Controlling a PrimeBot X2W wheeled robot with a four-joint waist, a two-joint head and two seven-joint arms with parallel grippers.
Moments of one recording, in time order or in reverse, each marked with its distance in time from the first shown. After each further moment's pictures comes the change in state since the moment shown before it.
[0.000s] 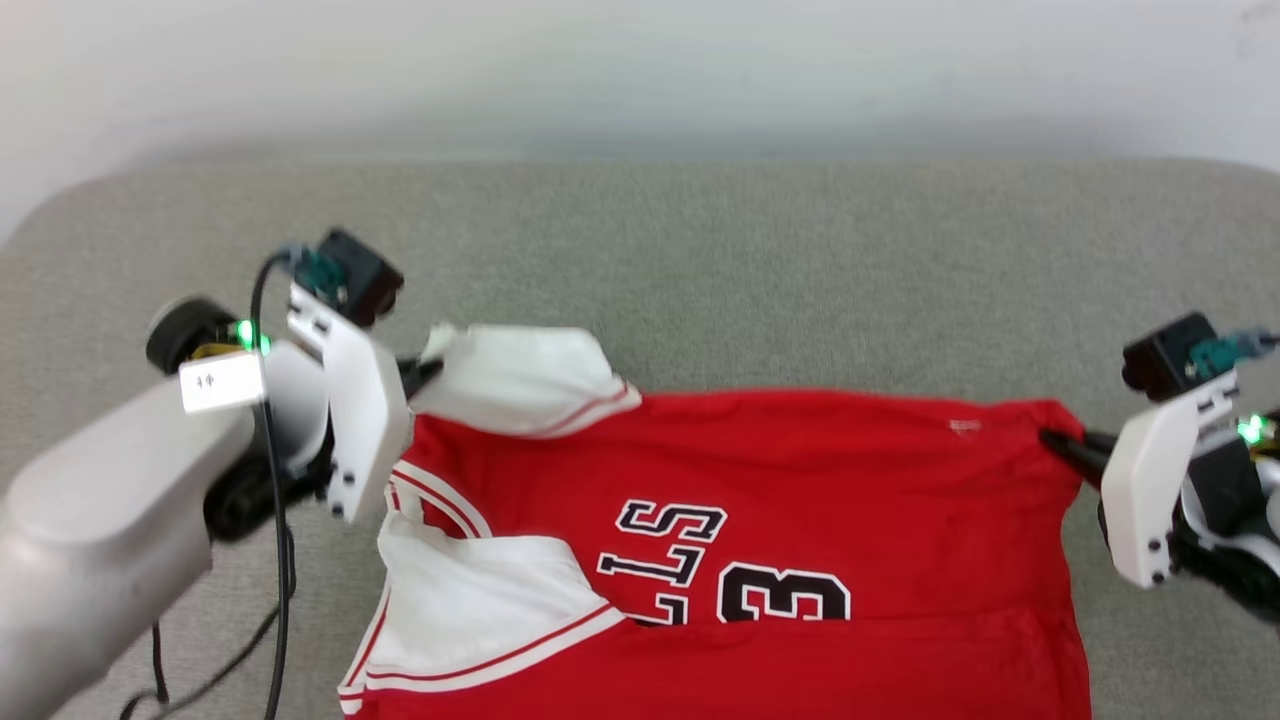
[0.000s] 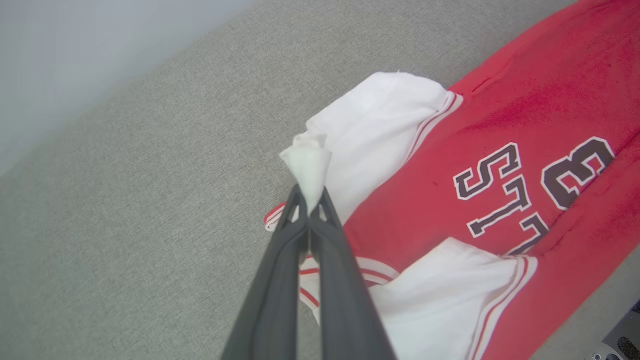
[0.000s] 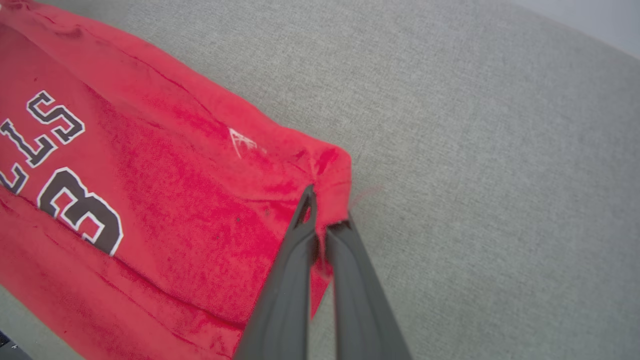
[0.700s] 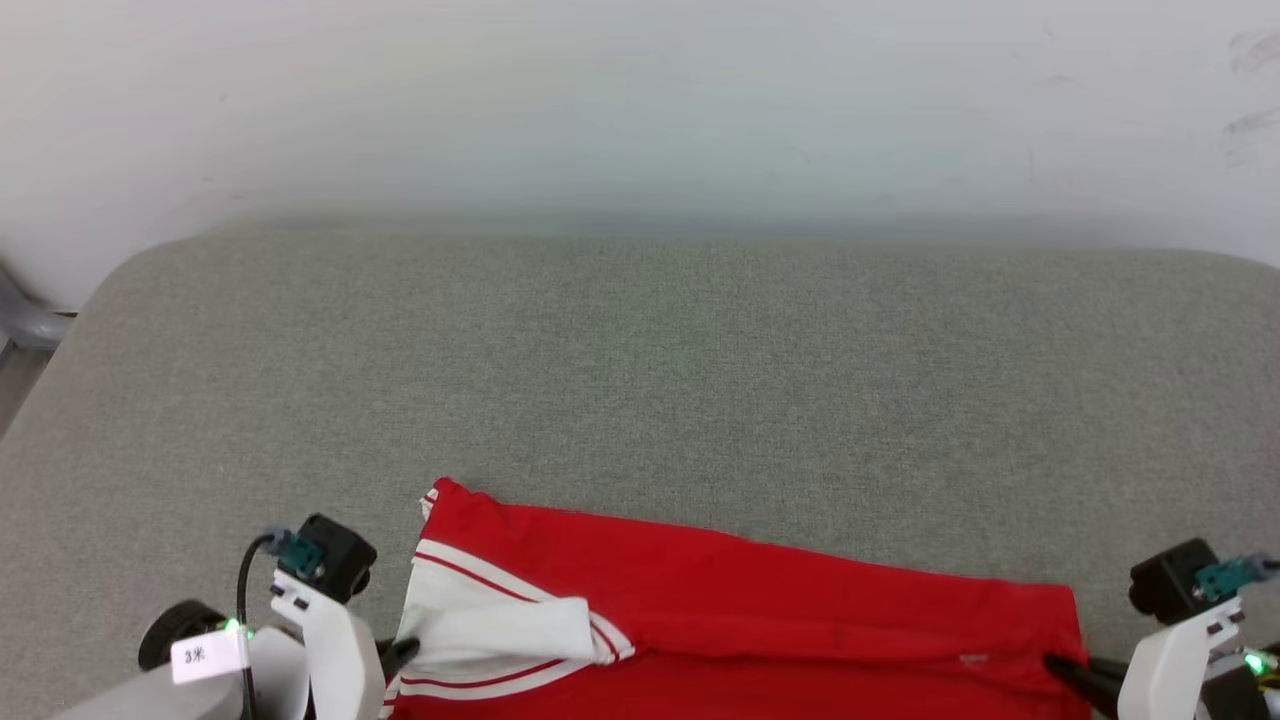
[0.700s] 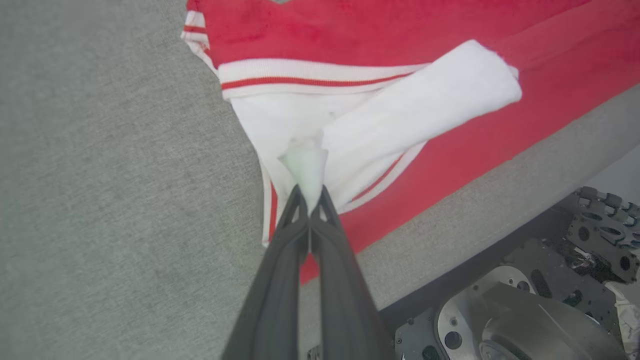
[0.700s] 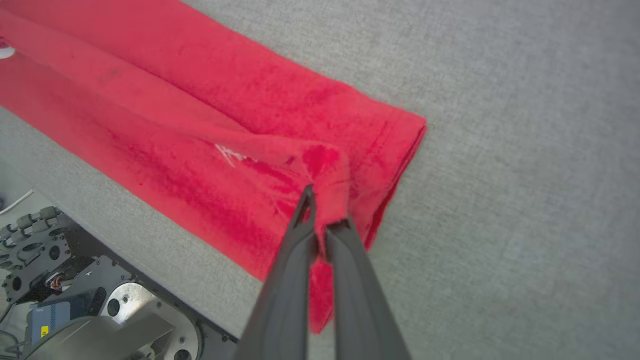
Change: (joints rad) left arm 0.408 0.165 -0.025 -0.271 -0.092 0.167 -0.056; right arm 0.447 -0.040 -0.153 -0.190 0.015 0.000 0.008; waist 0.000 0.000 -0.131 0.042
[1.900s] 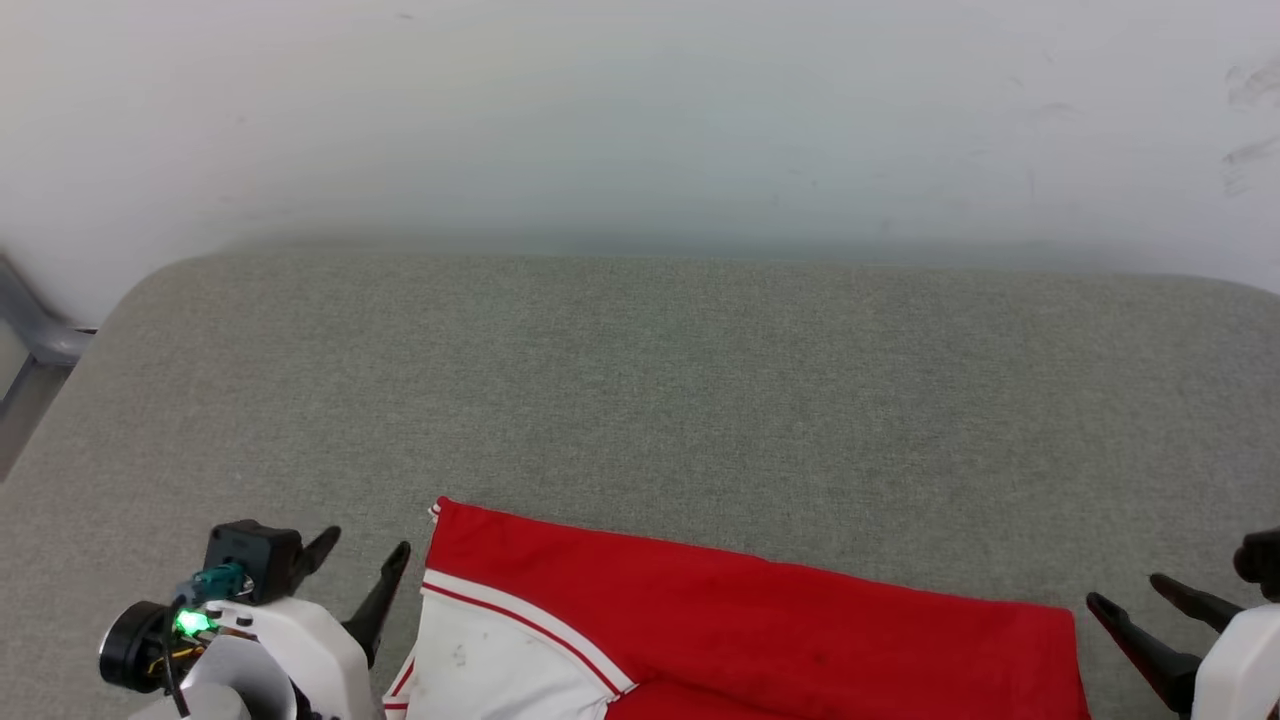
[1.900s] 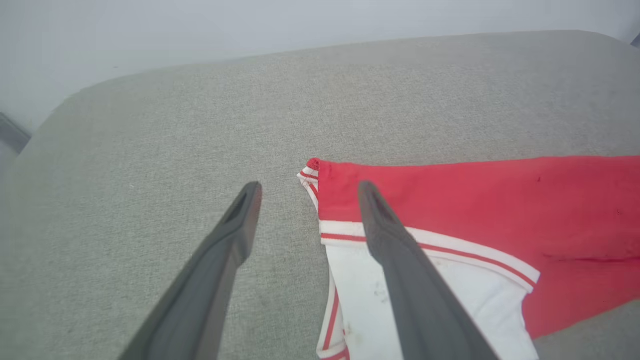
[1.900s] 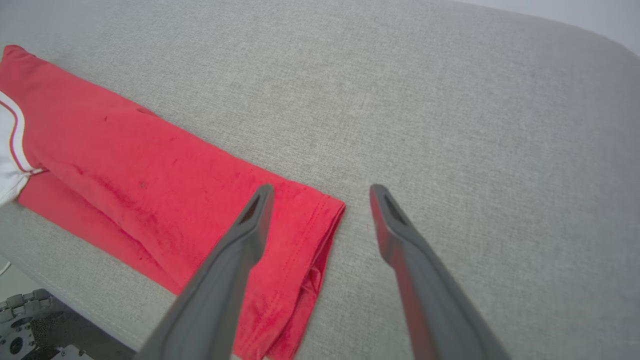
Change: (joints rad) left arm 0.154 -0.056 0.140 0.035 0.039 0.225 -0.437; right arm 0.161 0.069 -0.312 -0.141 -0.116 0.000 -0.052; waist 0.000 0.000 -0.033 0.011
